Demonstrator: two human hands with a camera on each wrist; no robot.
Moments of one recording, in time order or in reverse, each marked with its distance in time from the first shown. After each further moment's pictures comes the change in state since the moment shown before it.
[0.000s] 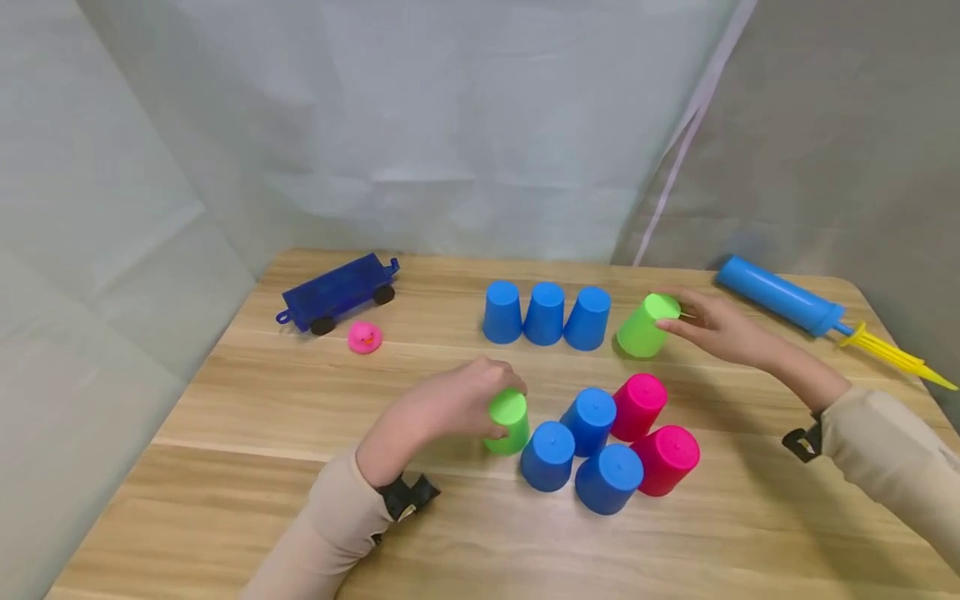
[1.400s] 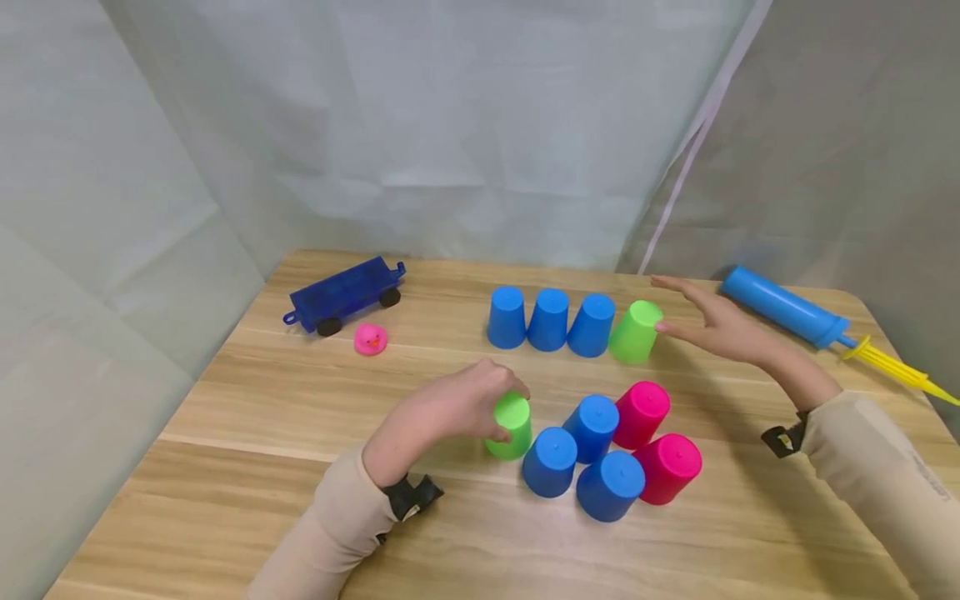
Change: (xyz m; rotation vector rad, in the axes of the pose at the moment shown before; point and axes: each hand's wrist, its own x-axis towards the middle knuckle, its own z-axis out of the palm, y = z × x) left_hand 0.002 0.005 -0.002 0.003 -0.027 -0.069; right_hand 0.008 0.006 -0.007 -0.008 -0.027 0.084
